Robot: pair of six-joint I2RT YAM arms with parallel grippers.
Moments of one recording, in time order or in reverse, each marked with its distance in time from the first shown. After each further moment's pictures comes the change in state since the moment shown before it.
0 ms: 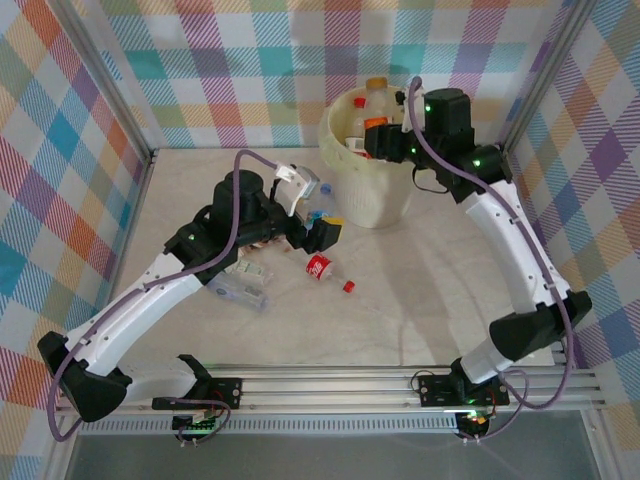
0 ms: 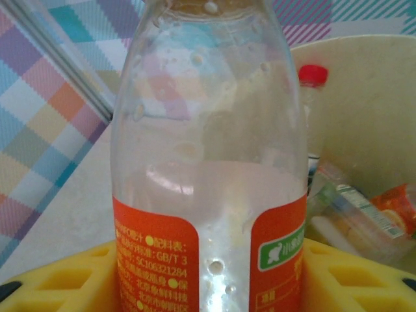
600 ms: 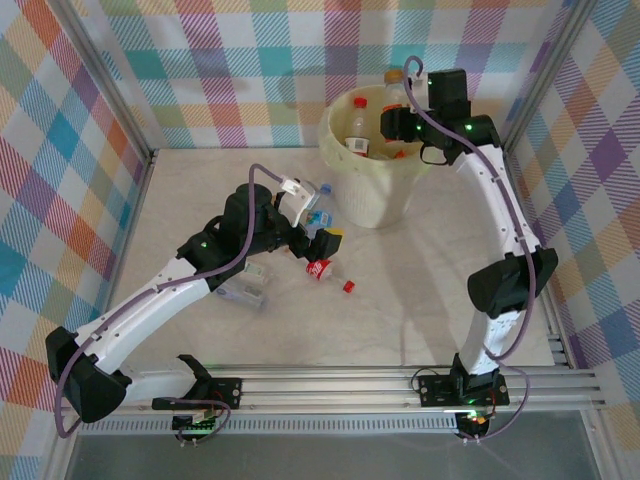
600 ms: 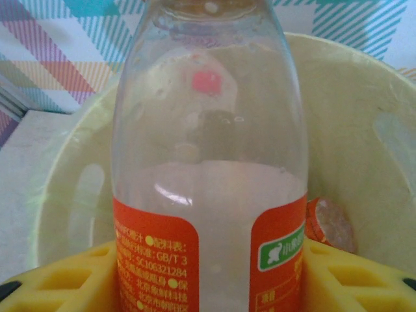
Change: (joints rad) left arm 0.000 -0.005 -0.126 0.064 -0.031 -0.005; right arm -0.137 0.289 0.263 -0.113 0.026 -0.100
